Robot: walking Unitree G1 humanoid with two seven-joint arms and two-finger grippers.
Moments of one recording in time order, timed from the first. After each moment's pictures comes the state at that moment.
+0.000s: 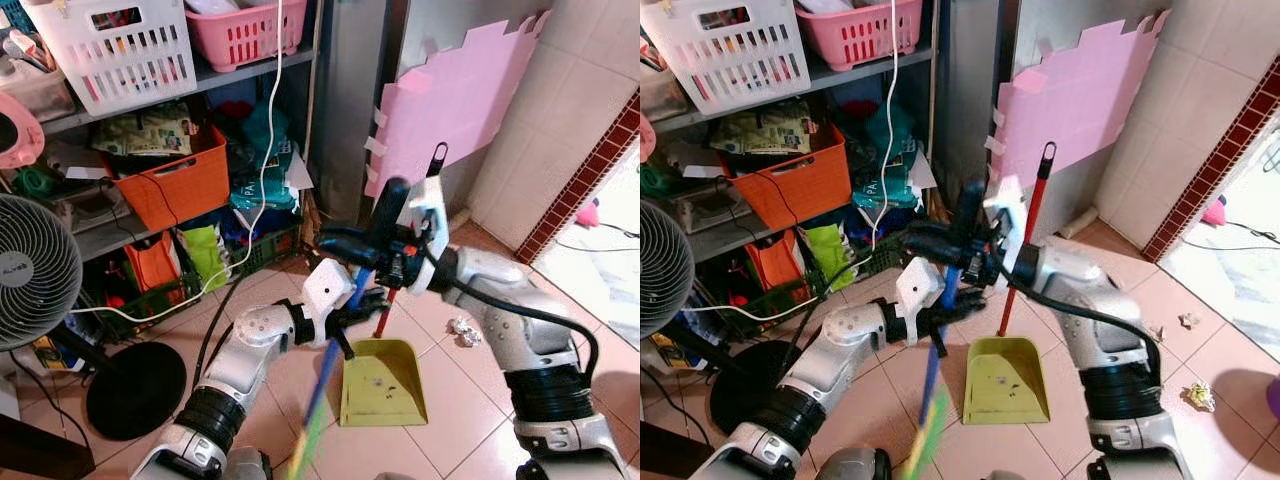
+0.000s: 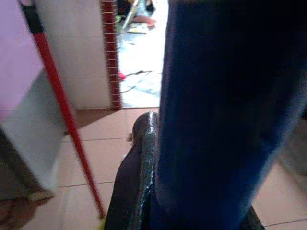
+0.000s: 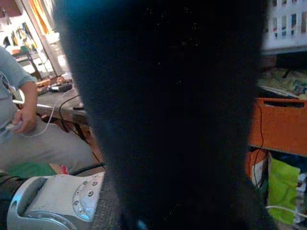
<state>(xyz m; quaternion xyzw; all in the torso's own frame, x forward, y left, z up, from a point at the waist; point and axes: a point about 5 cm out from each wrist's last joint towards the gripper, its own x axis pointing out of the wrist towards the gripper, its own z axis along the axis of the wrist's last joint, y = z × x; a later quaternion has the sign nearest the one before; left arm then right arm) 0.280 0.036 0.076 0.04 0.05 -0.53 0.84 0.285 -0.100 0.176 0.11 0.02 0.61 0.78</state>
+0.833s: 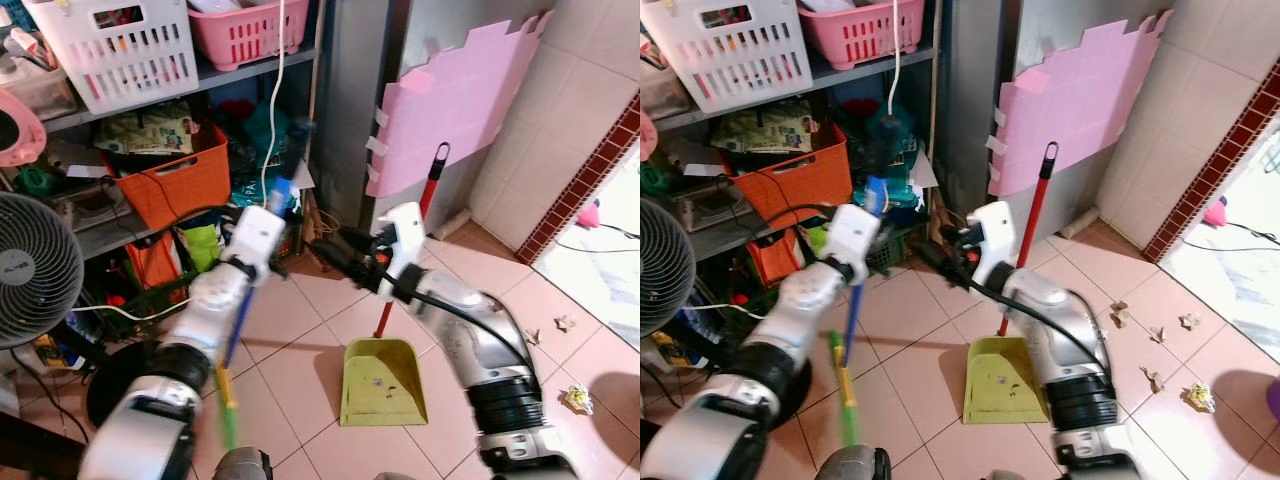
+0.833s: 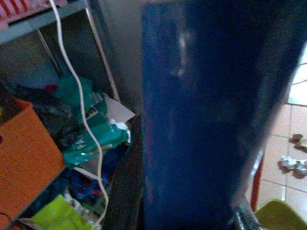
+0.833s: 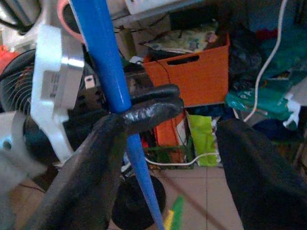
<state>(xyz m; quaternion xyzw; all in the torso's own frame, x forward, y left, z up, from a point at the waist) 0.340 0.105 0.087 0.13 0.03 -0.22 0.97 0.304 -0.093 0.125 0.12 0.10 0.38 0.91</state>
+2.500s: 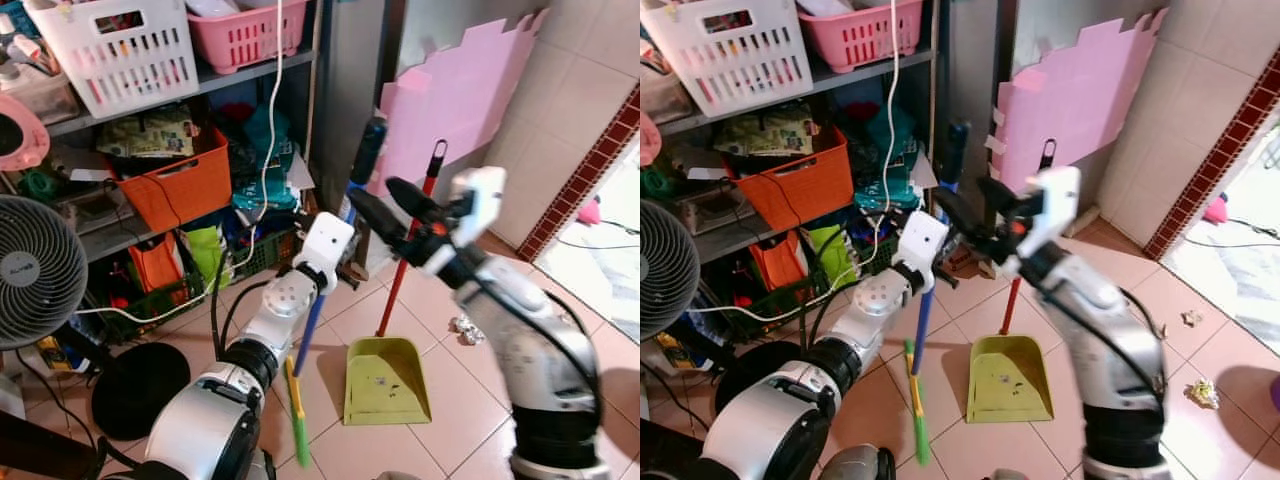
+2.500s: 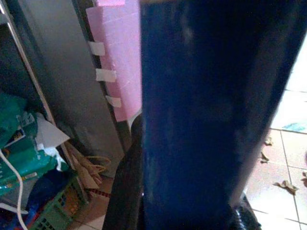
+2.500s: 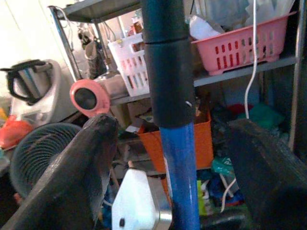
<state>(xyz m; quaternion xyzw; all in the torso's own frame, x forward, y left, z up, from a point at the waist) 0.330 0.018 0.087 0.06 0.01 -0.30 0.95 0.279 -0.117 0.193 0.15 -0.04 0.35 0.92</state>
